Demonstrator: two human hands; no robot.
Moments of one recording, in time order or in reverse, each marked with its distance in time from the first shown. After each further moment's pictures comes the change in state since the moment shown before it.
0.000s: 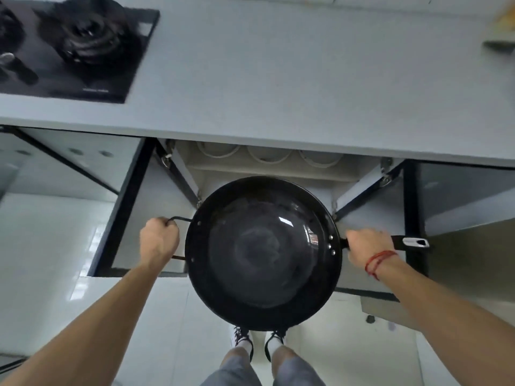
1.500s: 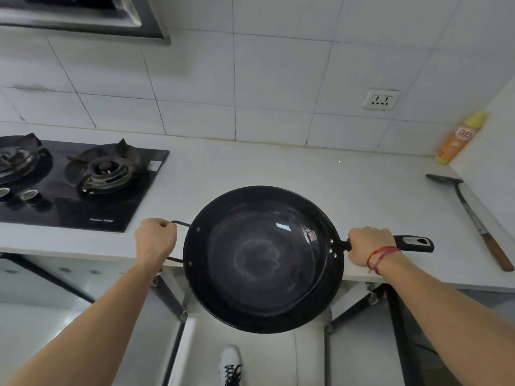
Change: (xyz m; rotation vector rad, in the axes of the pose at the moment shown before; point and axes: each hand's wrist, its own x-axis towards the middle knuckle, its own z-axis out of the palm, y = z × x) left_hand 0.129 0.217 -0.077 -0.249 0.196 0.236; right_hand 0.107 0.087 -0.249 -0.020 0.221 0.111
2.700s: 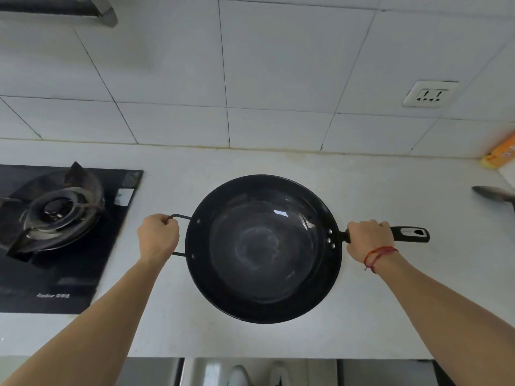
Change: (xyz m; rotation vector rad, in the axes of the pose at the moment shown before) left_hand 0.218 0.059 0.105 0.073 -0.063 -0.026; right_hand 0.228 -0.028 -0.030 -0.009 0.013 0.053
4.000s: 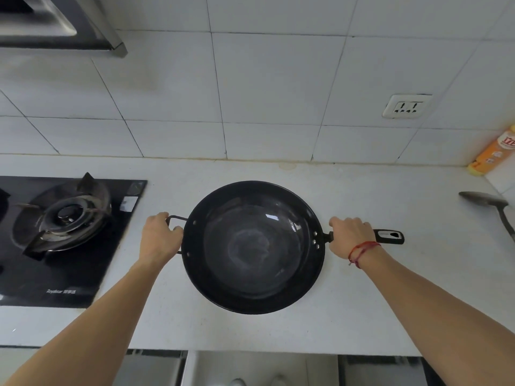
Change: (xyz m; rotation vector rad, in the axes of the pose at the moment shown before) left_hand -0.053 0.034 -0.022 0.148 -0.083 0.083; right_hand -0.014 0.009 -0.010 0.177 0.056 -0.056
